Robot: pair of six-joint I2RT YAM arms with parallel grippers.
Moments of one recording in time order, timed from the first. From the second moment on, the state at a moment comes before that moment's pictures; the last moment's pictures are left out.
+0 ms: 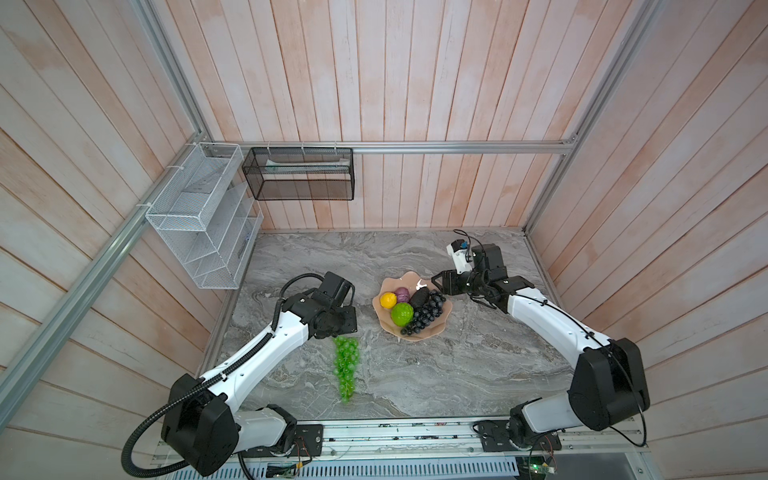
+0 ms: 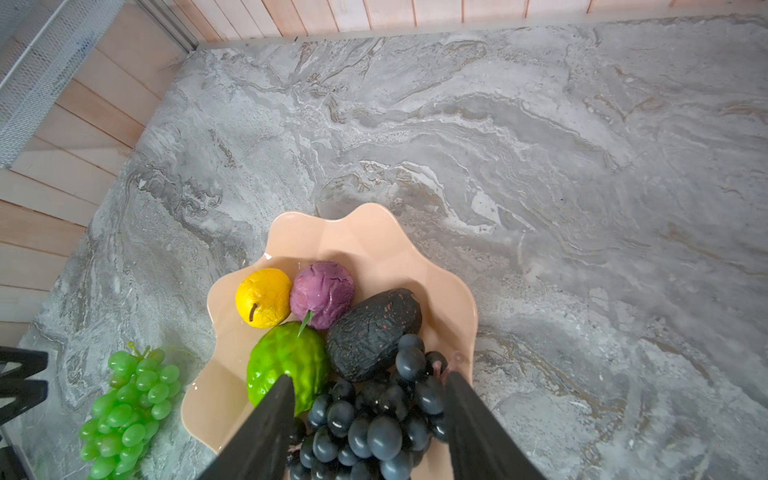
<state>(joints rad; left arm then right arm) -0.52 1.30 1.03 -0.86 0.03 -0.57 0.36 1.46 1.07 -0.32 -0.31 0.20</state>
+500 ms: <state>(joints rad) -0.47 1.51 1.03 -0.84 0.08 -0.51 0.43 1.47 1.08 -0.31 -0.30 0.22</state>
